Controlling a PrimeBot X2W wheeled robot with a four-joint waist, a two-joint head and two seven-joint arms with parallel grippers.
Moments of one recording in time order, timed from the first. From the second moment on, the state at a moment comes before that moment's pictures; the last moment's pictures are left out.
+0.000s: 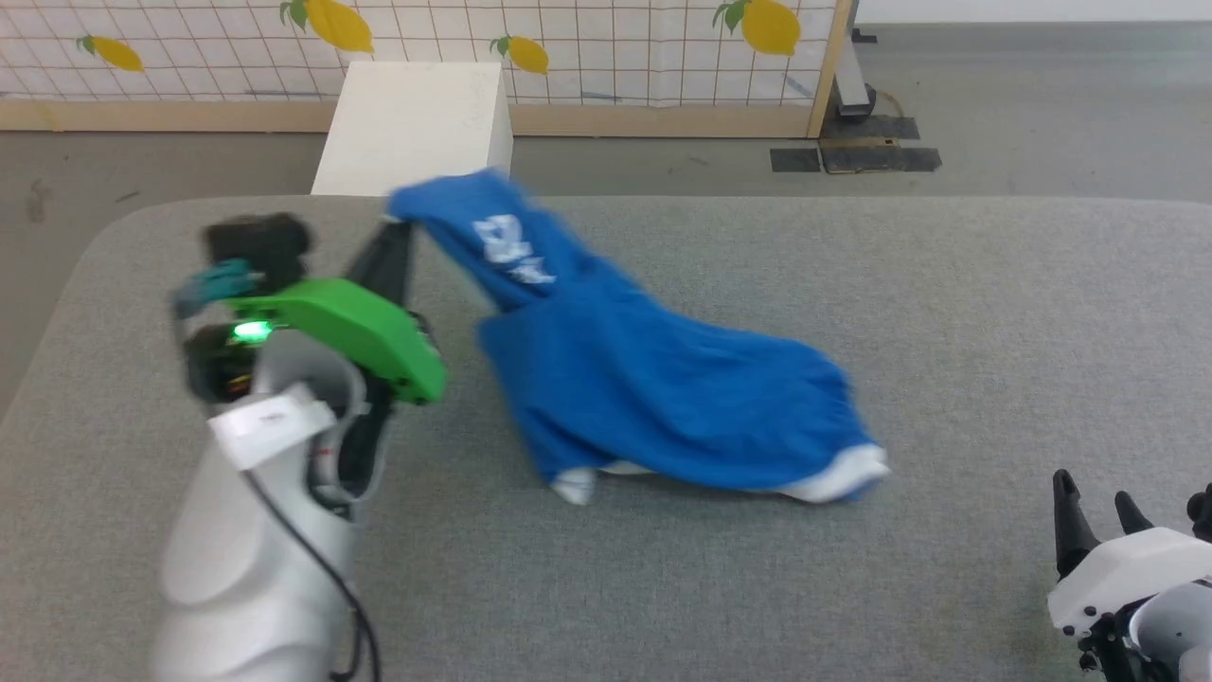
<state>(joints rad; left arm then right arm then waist) -0.51 0.15 -0.15 0.28 -0.48 -0.05 0.12 -0.11 -0.05 -0.37 0.33 0.24 0.13 0.13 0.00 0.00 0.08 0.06</state>
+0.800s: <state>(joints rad) 0.02 0.14 0.03 0.16 -0.63 0.08 0.09 -0.10 -0.05 -0.31 0.36 0.25 0.13 0.12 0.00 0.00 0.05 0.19</state>
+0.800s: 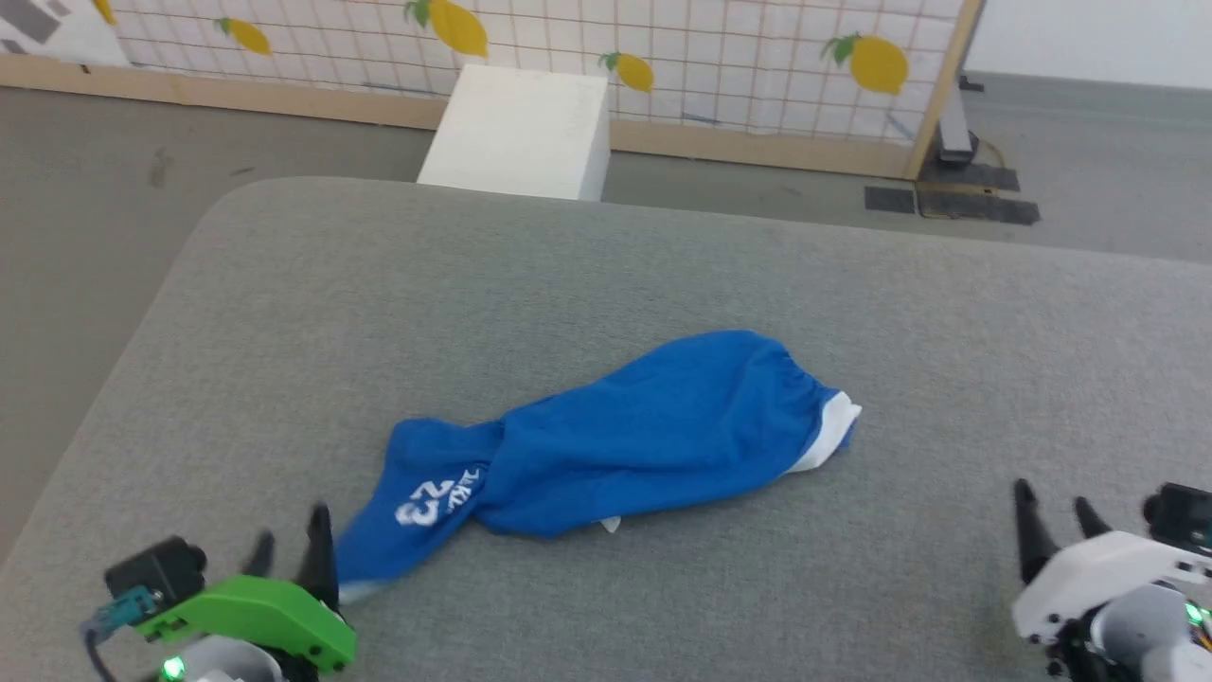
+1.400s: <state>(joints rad) 0.00 0.10 -0.02 0.08 -0.35 -0.04 -0.26 -0.46 -0.05 -0.02 0.53 0.03 0.13 0.52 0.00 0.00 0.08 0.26</state>
